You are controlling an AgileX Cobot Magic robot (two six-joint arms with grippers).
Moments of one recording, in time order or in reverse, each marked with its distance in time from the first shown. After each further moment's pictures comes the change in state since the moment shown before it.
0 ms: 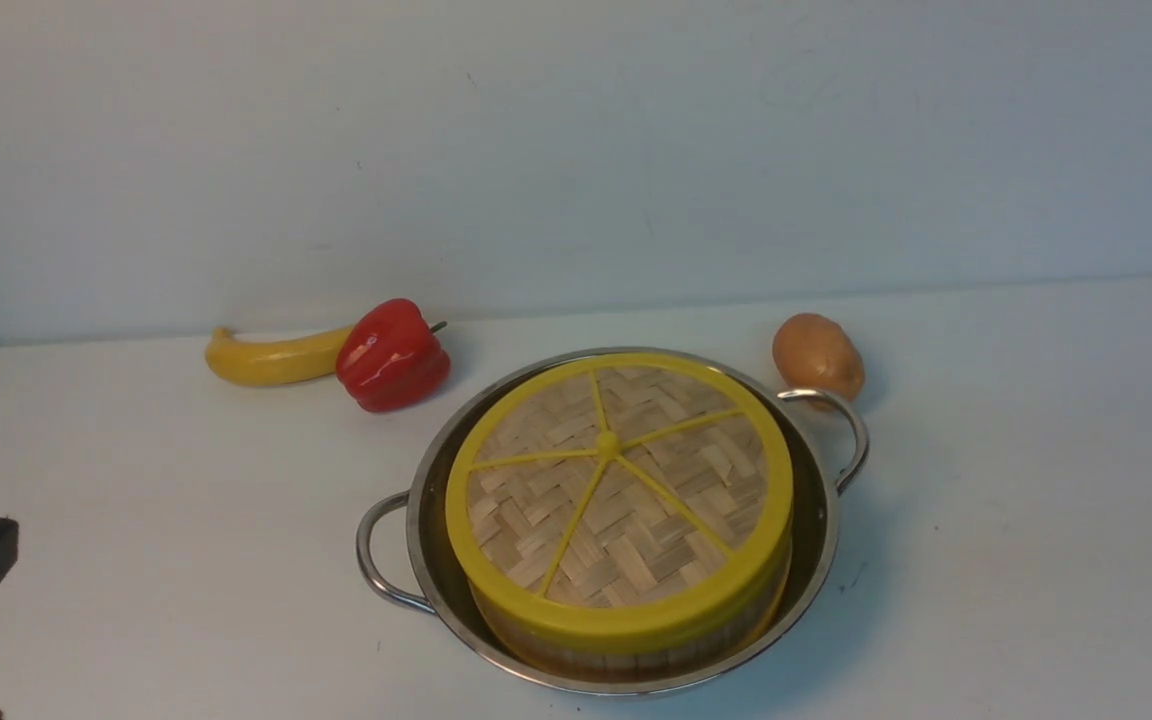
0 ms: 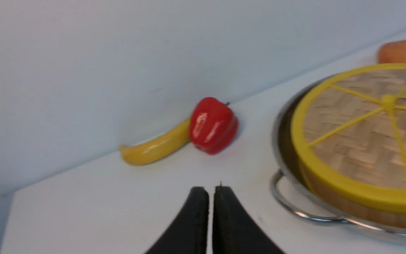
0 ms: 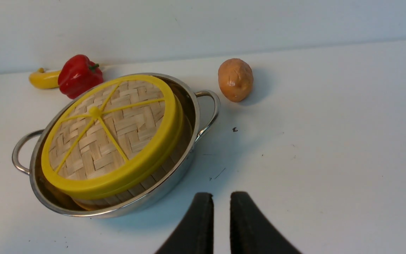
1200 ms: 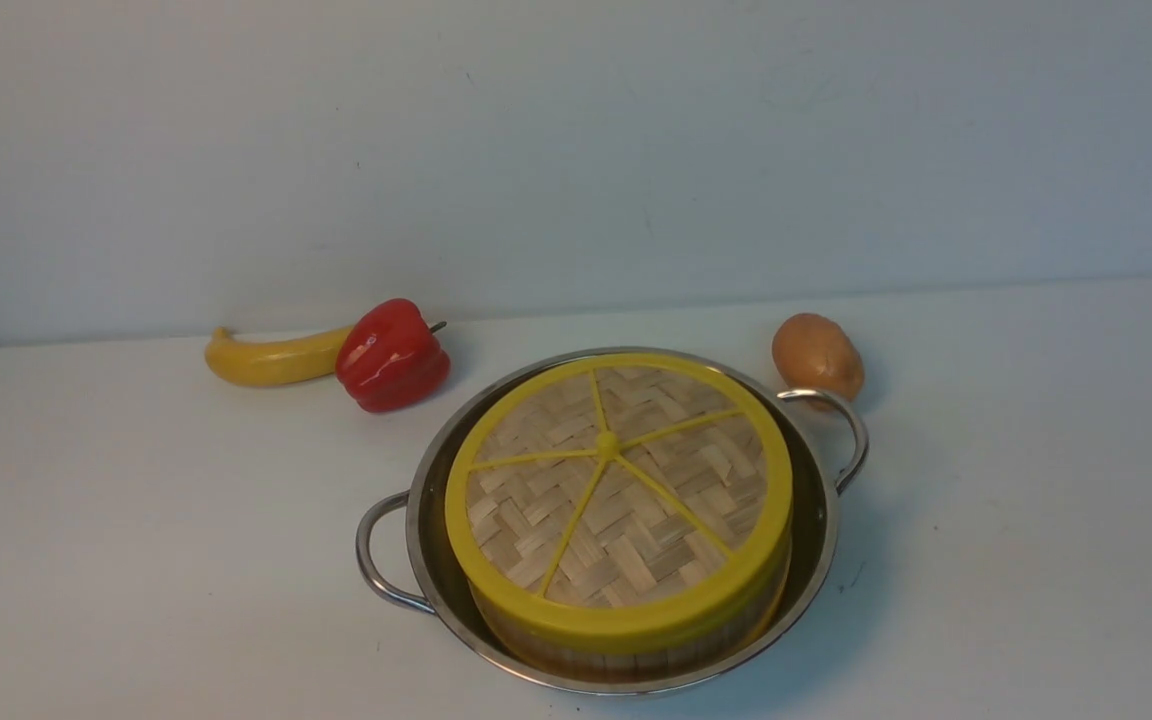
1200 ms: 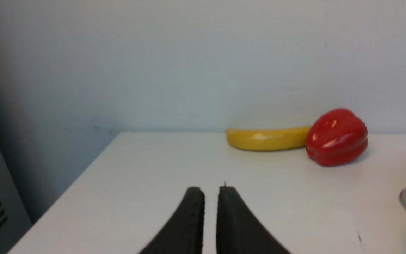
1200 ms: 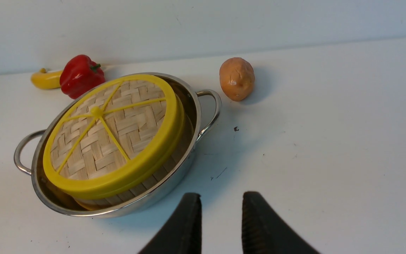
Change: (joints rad) right arm 0.000 0.000 0.001 0.003 -0.001 0.003; left arm 0.451 -0.387 0.435 -0.217 -0.270 0.015
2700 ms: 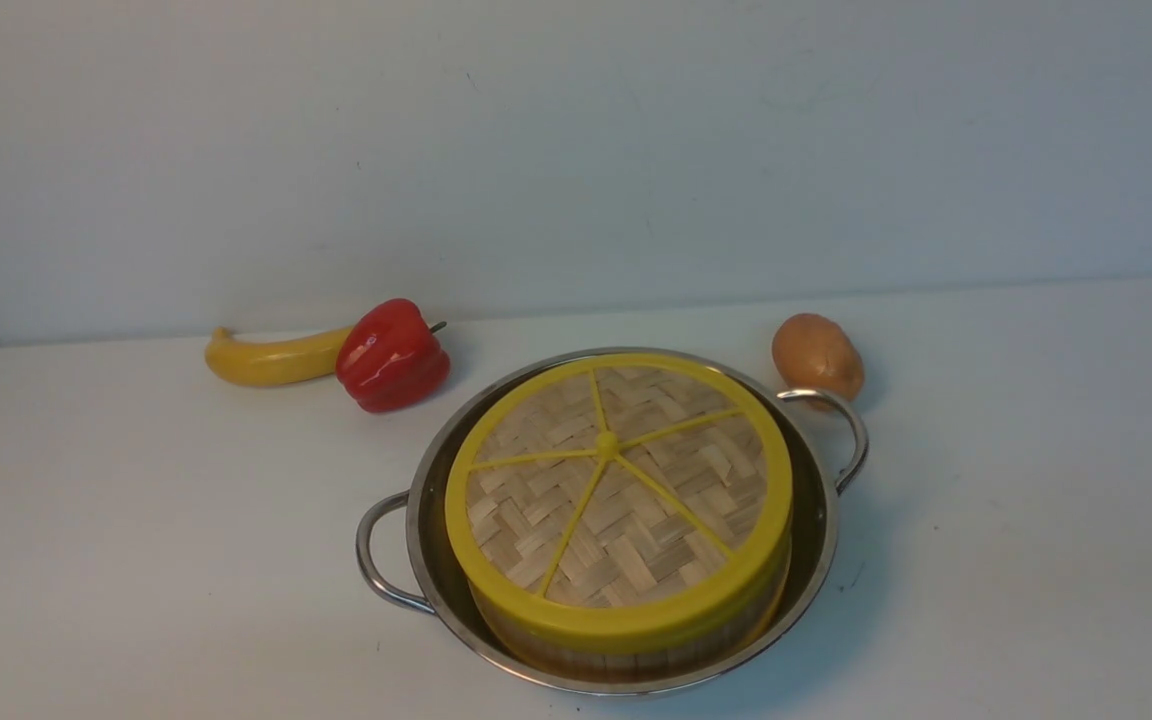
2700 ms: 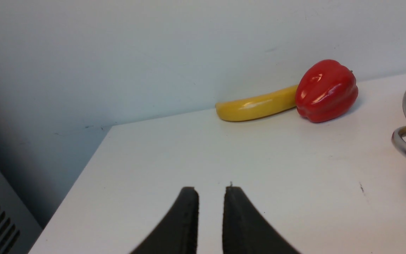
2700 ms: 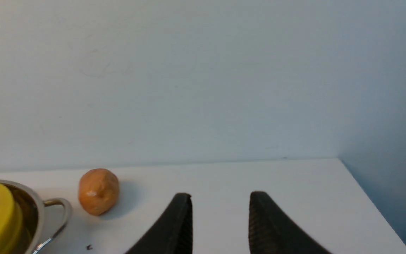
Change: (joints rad) right arm -0.336 -0.216 0.457 -0.089 -0.607 -0.180; left arm 0.000 -0.002 0.000 -0.249 0.038 0.412
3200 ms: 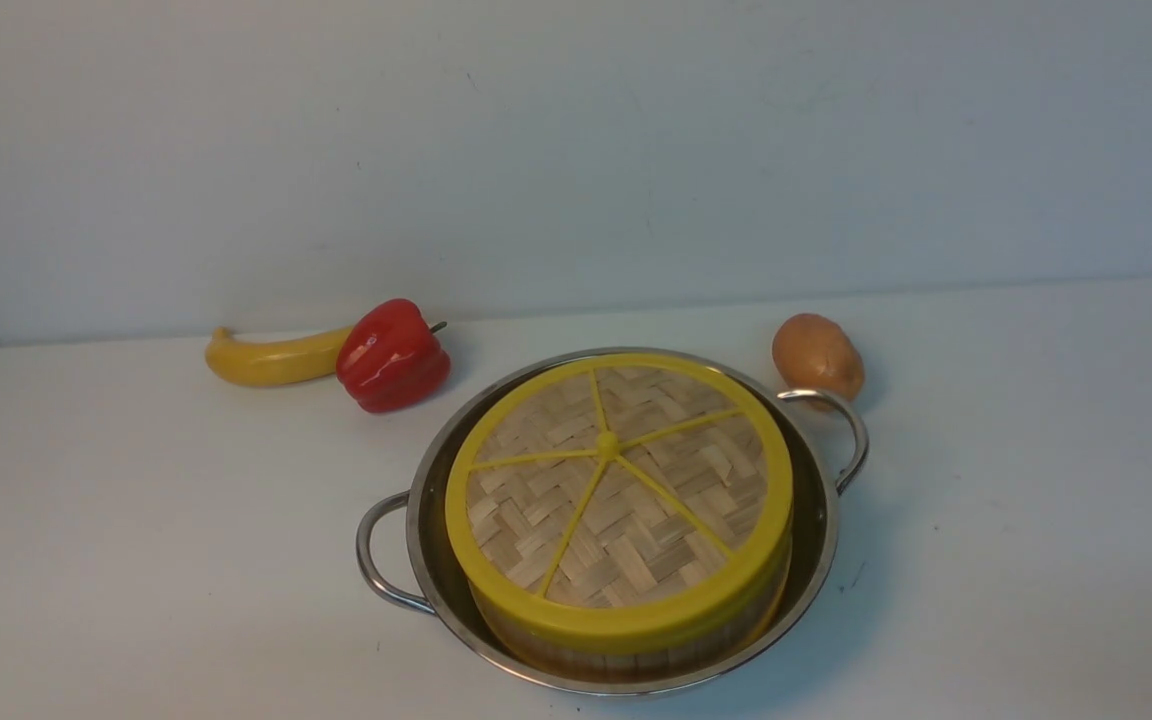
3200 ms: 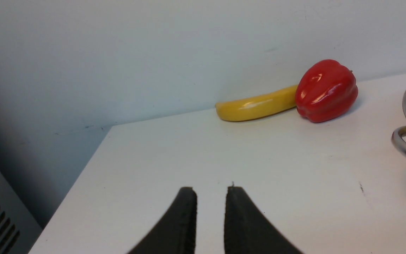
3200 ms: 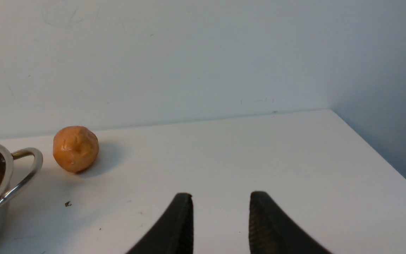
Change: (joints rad) right arm -0.028 -0.147 0.268 0.010 -0.101 0.022; left arm 0.000 0.000 0.000 0.000 0.000 0.000
